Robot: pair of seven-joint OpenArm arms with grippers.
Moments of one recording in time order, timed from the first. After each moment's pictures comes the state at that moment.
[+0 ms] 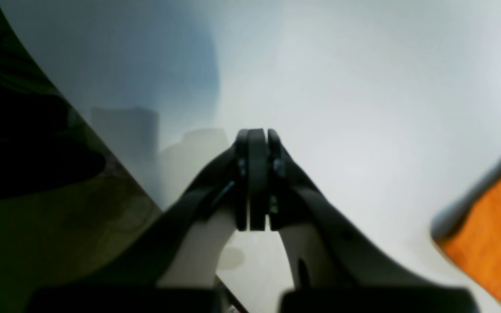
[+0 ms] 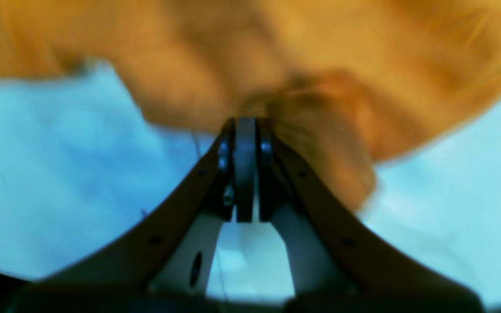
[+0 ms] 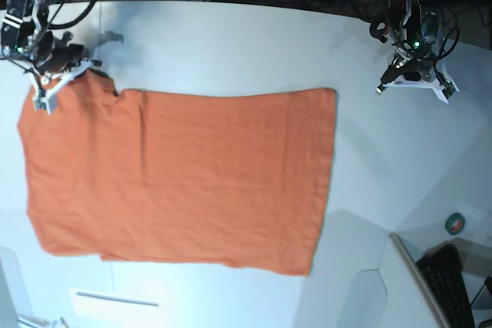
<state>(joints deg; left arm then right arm) 21.6 -10.3 -12.5 95.5 -21.8 34.6 35.3 -15.2 6.6 23.7 84.1 14.9 18.3 -53.8</state>
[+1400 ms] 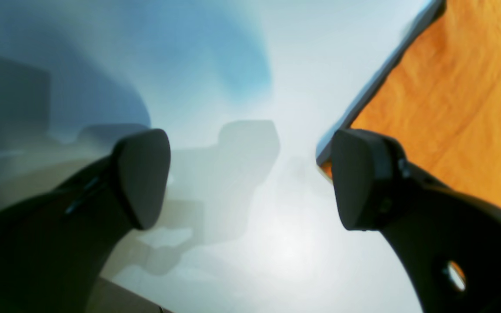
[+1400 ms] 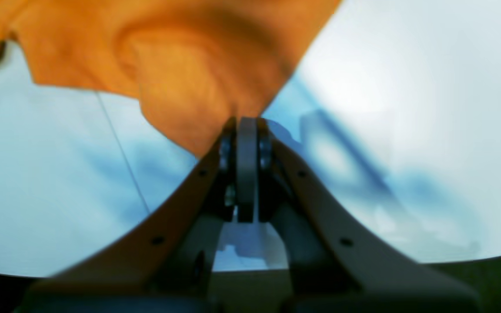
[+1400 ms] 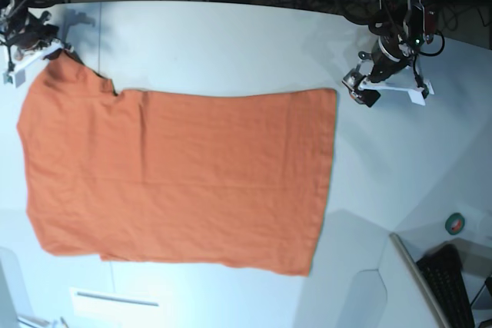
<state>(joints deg) 20.8 -9.8 -13.0 91.2 -39.6 19.6 34.8 -16.8 6.3 37.8 78.3 18.8 25.2 -50.8</state>
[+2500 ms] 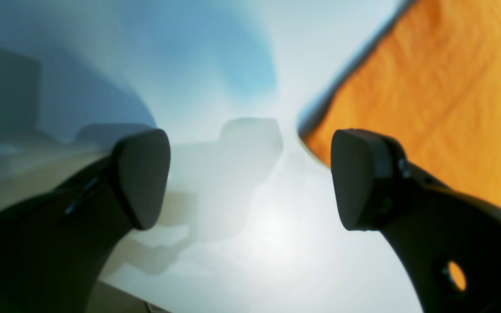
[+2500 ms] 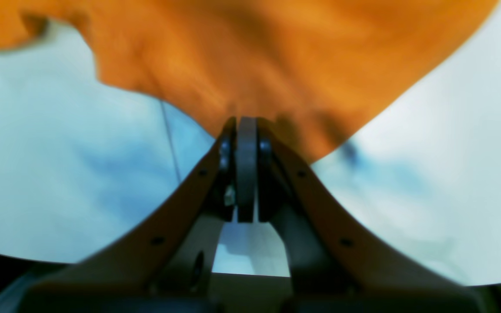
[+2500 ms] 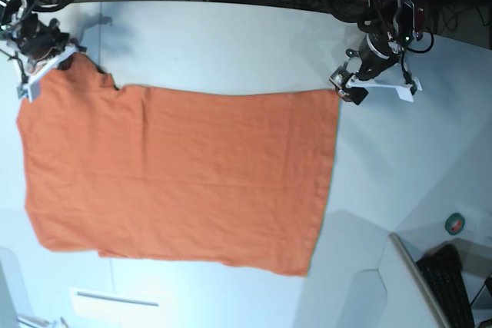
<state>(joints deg) 20.9 -6.8 -12.4 91.3 -40.1 19.6 35.3 -18.5 6.1 31.1 86.3 18.2 24.9 -50.7</state>
